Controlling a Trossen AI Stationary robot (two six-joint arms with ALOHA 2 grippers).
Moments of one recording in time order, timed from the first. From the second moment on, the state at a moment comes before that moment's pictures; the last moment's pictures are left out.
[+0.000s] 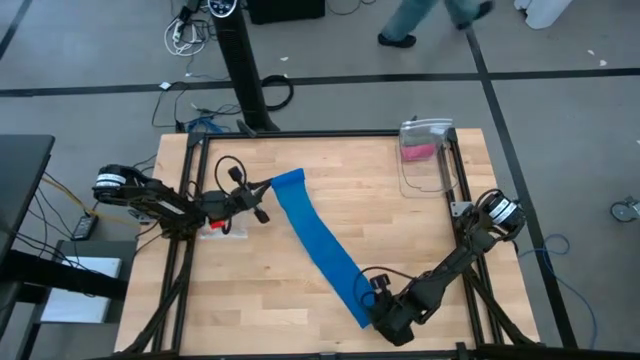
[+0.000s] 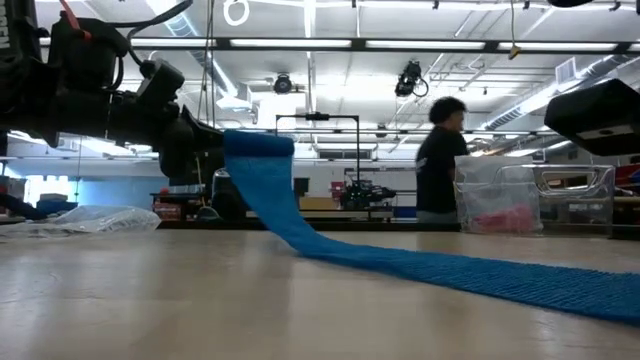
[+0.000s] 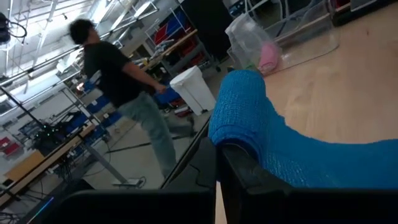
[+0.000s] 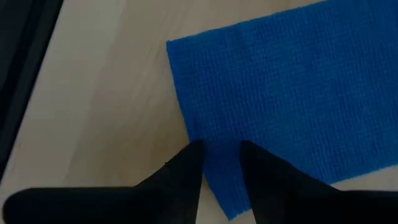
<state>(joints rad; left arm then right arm) 0.07 1.40 0.06 1.35 -0.57 0.56 0.78 1.90 1.16 -0.50 0.18 0.42</state>
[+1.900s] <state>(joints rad) 0.13 1.40 0.06 1.18 -0.39 0.37 0.77 1.91 1.88 -1.08 0.88 0.15</state>
